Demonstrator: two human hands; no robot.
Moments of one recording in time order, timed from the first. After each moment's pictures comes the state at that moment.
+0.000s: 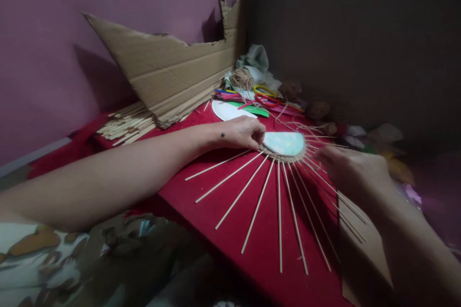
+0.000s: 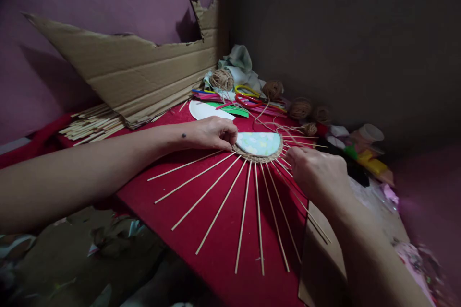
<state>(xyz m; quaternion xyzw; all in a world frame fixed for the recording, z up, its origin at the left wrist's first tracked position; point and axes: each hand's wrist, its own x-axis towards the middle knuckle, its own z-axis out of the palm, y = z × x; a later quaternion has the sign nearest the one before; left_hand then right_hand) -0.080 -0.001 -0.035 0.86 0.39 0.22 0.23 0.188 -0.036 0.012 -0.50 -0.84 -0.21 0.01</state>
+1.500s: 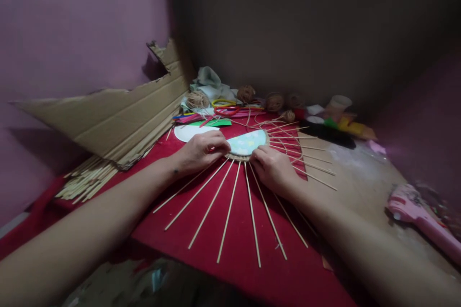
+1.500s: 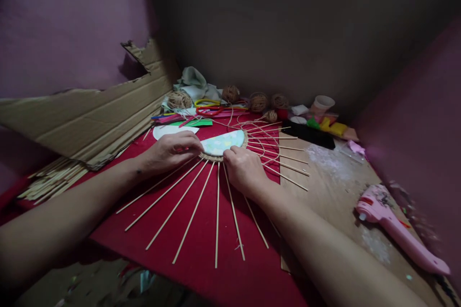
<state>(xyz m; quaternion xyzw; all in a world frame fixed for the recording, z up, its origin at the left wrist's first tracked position) -0.073 -0.026 -0.020 0.88 0.33 0.30 0.13 0.149 -0.048 -0.039 -0.47 -0.87 -0.05 0.17</state>
